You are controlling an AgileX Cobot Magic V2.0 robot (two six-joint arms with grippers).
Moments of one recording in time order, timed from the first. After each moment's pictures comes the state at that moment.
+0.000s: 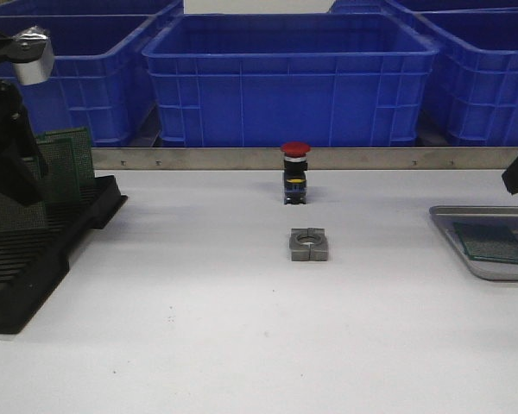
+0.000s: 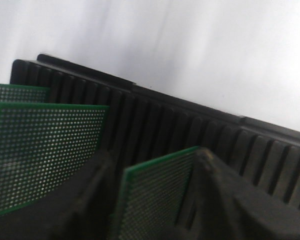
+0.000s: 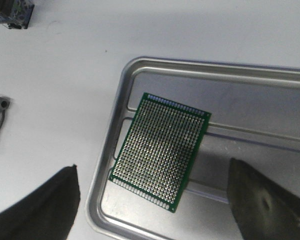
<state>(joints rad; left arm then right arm) -0.03 1.86 -1.32 -0.45 0.81 1.56 -0.31 1.70 -0.92 1.06 0.60 -1.20</state>
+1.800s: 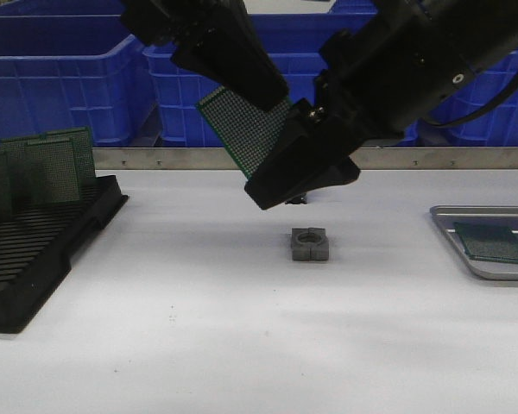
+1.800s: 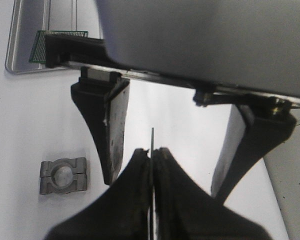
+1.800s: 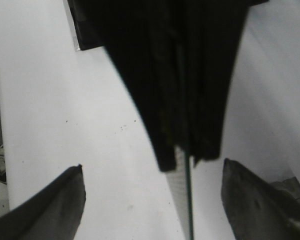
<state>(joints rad) -0.44 1.86 -1.59 -0.80 1.22 1.50 0.42 1.58 -0.94 1.09 0.55 -1.56</state>
